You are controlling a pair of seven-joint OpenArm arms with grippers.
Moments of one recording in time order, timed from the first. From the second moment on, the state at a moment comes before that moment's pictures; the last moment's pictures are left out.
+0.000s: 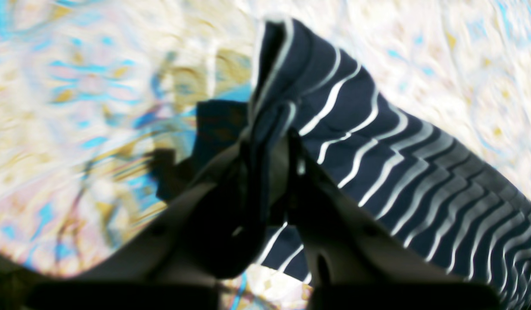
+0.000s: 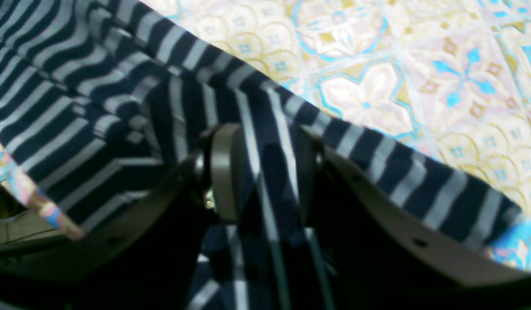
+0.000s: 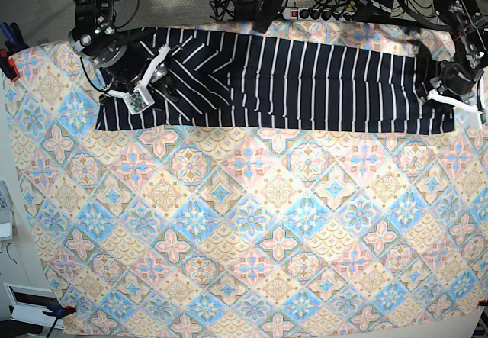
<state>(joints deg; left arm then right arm) 21.0 -18.1 -36.9 97.3 -35.7 -8.1 51.8 -27.5 11.9 6.8 103.2 7.8 34.6 -24.6</state>
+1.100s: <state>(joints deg) 22.3 -0.1 -12.6 109.8 -45.7 -8.2 56.5 -27.4 13.0 11.3 103.2 7.8 34.7 -24.4</state>
